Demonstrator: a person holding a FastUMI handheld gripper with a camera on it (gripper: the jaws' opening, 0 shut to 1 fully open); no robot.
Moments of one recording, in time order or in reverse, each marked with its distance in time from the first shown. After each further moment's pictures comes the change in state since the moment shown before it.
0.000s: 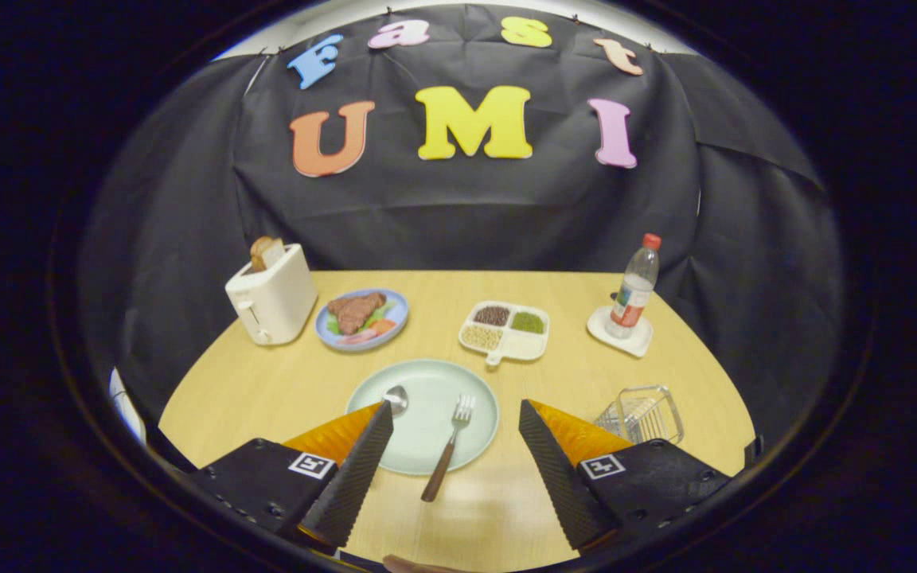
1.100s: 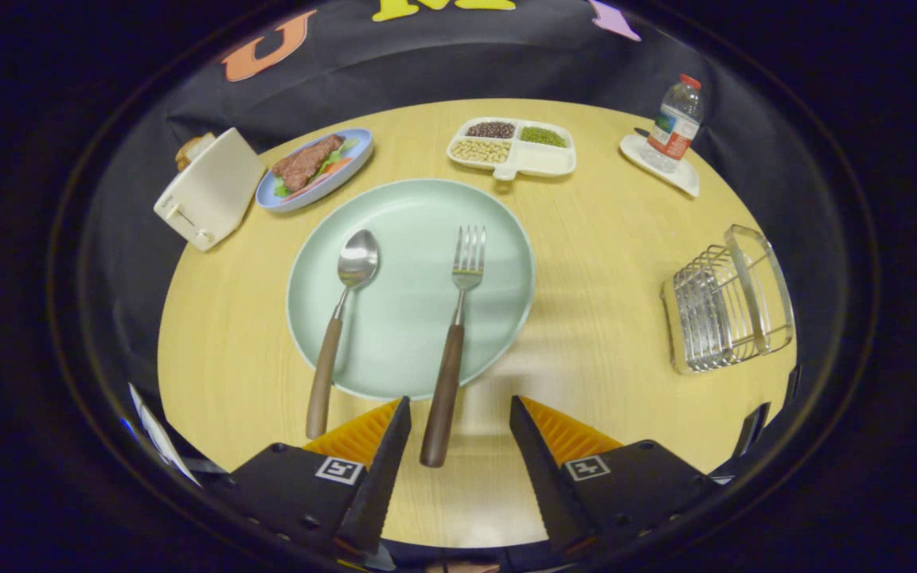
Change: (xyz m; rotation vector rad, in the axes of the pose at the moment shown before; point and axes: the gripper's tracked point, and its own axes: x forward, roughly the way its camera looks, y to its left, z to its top) arm 0.051 0.014 -0.108 0.146 0.555 -0.006
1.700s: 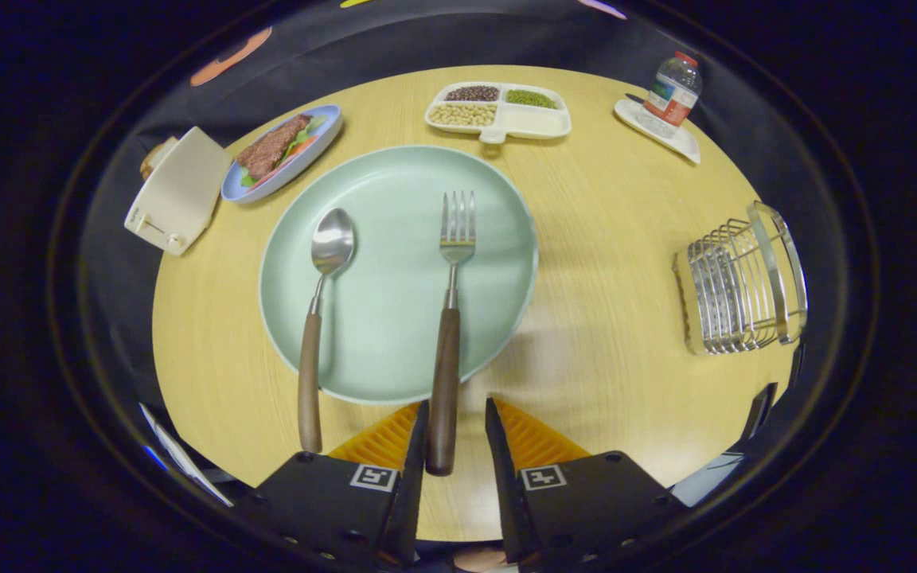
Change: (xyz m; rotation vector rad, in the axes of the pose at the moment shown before) arm 0.017 0.000 -0.006 0.047 0.151 -0.053
